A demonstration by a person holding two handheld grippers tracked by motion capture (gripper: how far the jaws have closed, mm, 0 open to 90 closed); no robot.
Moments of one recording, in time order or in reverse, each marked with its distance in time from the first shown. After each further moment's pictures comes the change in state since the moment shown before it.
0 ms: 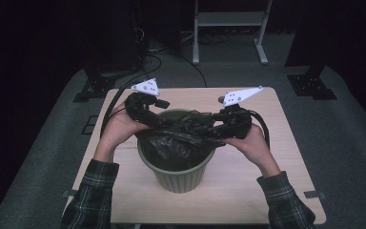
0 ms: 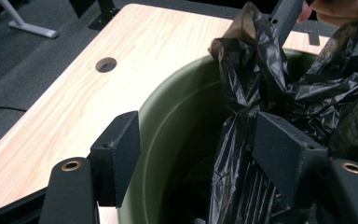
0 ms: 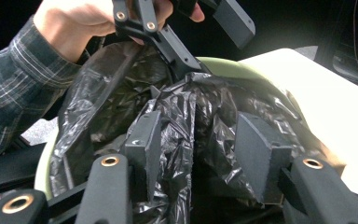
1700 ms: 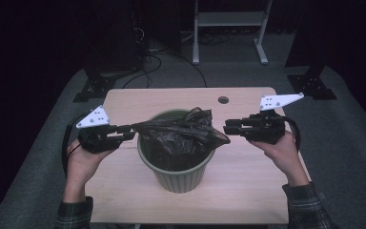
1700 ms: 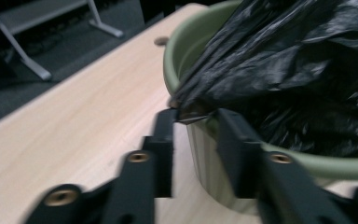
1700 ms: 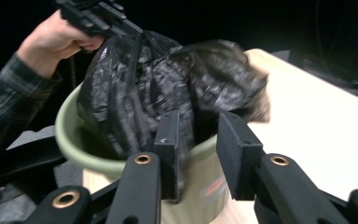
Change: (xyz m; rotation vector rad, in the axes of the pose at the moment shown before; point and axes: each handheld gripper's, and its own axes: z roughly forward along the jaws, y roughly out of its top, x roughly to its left) left arm -0.039 -0.097 -0.079 -0.138 0.251 -0.153; right arm -0.004 -0.031 -0.069 -0.063 -0.077 0.044
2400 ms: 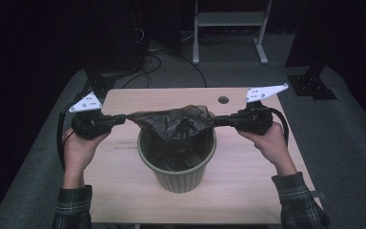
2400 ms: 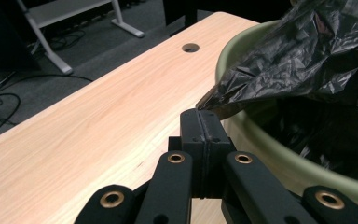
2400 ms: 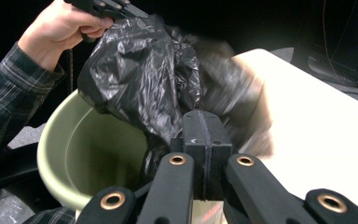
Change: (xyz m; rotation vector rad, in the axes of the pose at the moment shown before) left arm 0.031 0.006 -0.006 0.017 0.077 -0.072; right arm -0.006 0.016 0.022 0.034 0.011 -0.012
